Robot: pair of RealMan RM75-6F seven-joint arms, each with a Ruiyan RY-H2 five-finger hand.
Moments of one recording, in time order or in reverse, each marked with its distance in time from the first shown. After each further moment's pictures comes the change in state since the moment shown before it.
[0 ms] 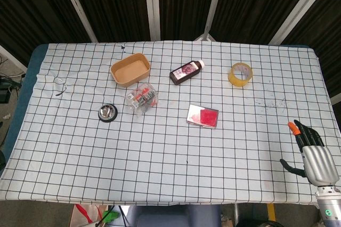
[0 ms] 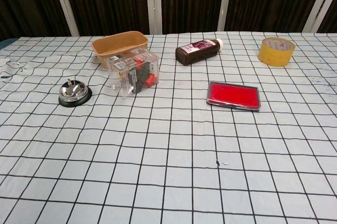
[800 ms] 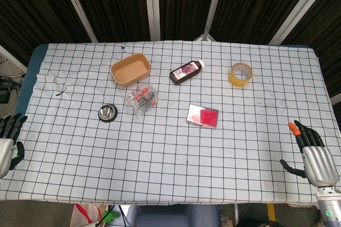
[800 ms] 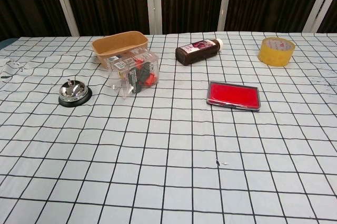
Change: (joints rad) left arm -0.107 -0.036 -0.021 0.035 0.013 -0.143 0.042; right arm -0.004 0.004 -0.002 -0.004 -0.006 0.007 0.005
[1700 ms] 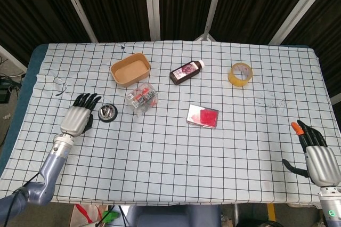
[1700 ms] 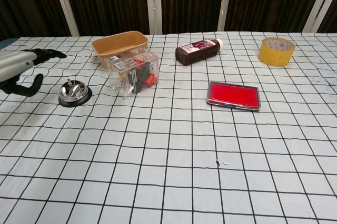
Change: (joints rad) left arm -0.419 -0.523 -0.110 0.543 -0.078 -0.401 -0.012; right arm -0.002 0.007 0.004 0.013 0.013 -0.004 0.039
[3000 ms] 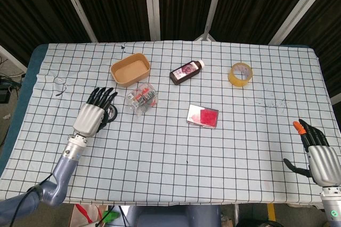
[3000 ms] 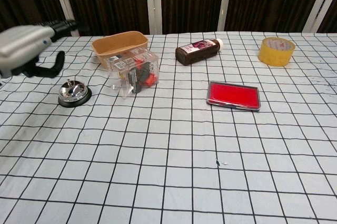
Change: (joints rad) left arm -0.027 -0.021 0.028 -0.089 0.113 0.260 0.001; right arm -0.003 0.006 0.002 0.007 -0.015 0.014 0.036
